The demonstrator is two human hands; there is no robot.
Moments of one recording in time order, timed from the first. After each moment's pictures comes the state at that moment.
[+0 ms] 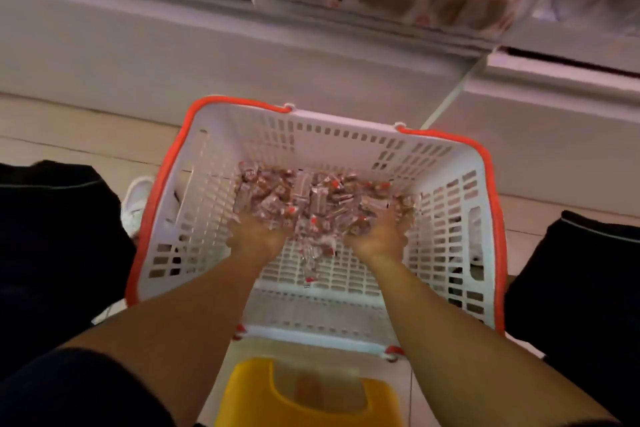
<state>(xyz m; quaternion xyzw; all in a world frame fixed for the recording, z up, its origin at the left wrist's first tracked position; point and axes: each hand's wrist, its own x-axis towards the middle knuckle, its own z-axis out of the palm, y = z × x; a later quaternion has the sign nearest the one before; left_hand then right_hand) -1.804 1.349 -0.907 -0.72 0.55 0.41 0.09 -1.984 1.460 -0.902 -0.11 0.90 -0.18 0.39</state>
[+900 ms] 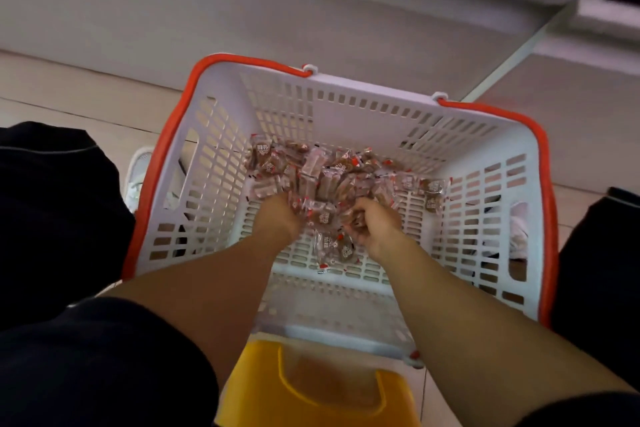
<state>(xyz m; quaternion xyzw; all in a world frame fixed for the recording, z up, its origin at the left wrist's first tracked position) -1.812 1.348 -0.951 -0.60 0.69 0.39 0.11 -1.966 1.435 -0.930 0.16 0.70 -0.43 0.54</state>
